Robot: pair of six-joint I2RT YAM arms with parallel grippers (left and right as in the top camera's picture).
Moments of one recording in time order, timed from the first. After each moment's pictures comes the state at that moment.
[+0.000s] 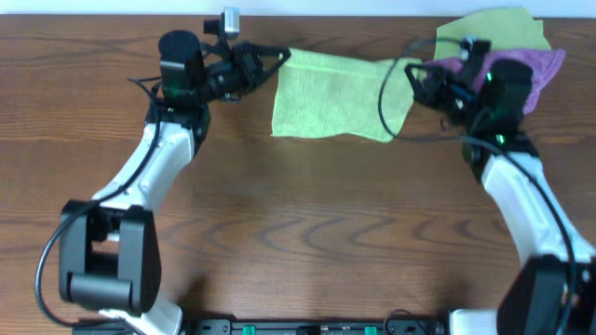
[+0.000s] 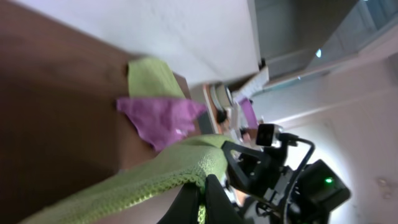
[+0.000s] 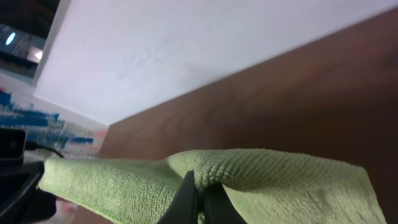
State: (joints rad) left arm -0.16 1.77 1.21 0.42 0.90 -1.04; right arm -0.04 1.58 1.07 0.13 -0.61 0.62
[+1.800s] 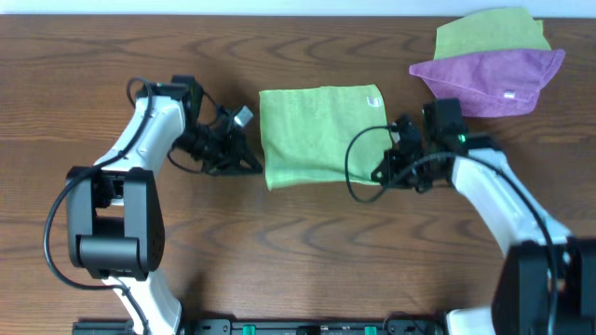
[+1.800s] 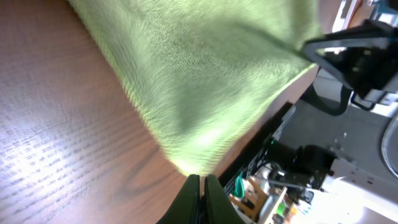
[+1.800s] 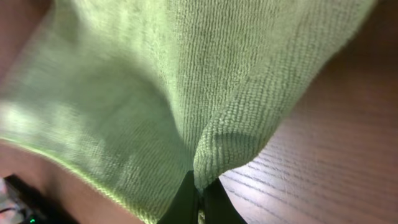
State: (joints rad) left arm -0.07 1.94 1.34 -1.19 0.89 0.16; right arm 0.10 1.58 0.97 -0.70 -0.50 0.16
